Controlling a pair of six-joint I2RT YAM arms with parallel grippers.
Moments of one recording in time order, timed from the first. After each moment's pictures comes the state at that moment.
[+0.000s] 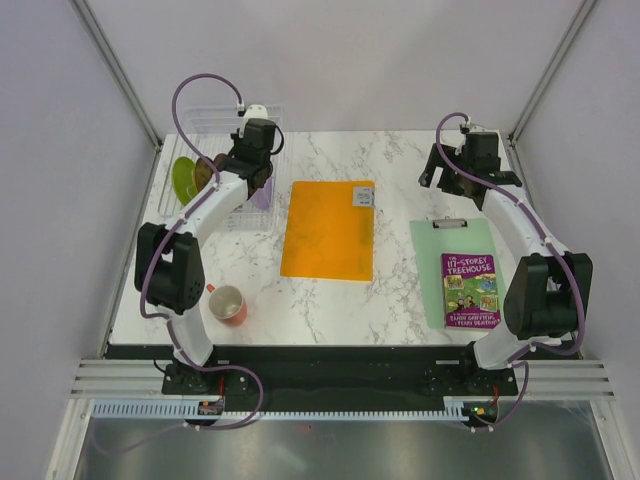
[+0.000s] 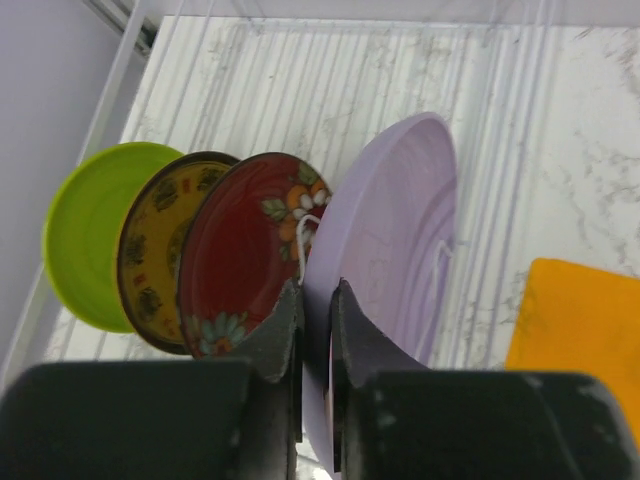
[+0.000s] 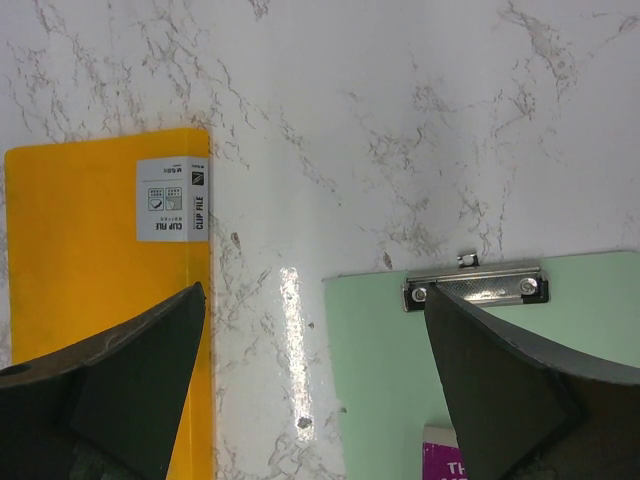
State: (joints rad) left arm -0.35 1.83 1.55 -0.26 -0.65 -0.10; right arm 0.04 1.60 1.30 -0.38 -0.08 0.30
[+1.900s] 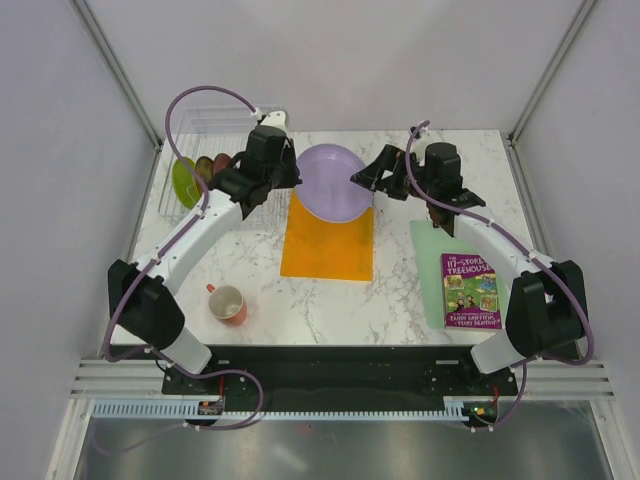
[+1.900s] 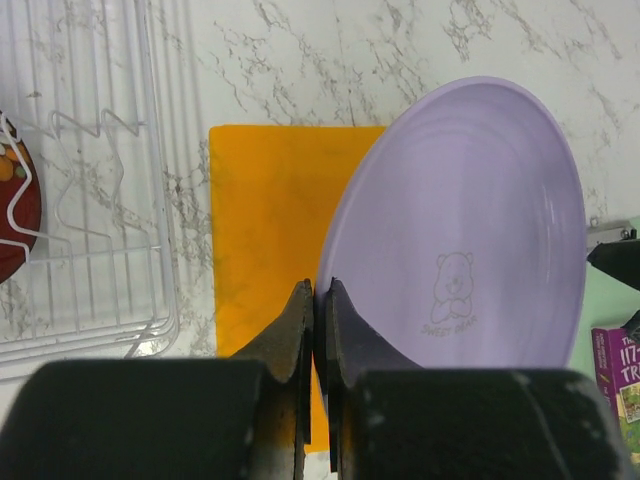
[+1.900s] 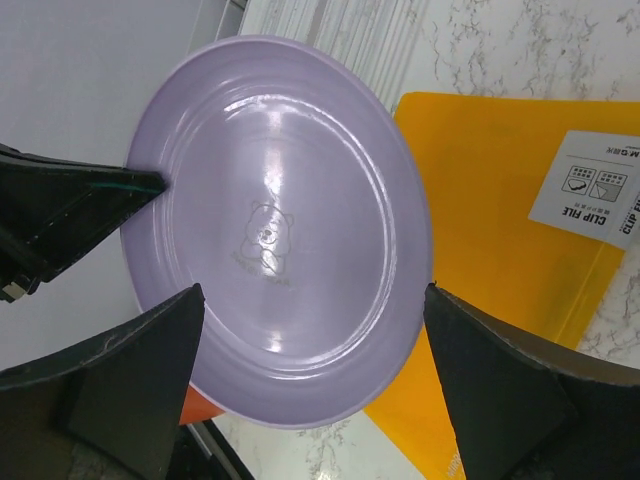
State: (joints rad) left arm -0.51 1.59 1.50 -0.44 -0.19 -0.39; right arm 0.30 1.52 1.13 0.07 -0.45 0.68
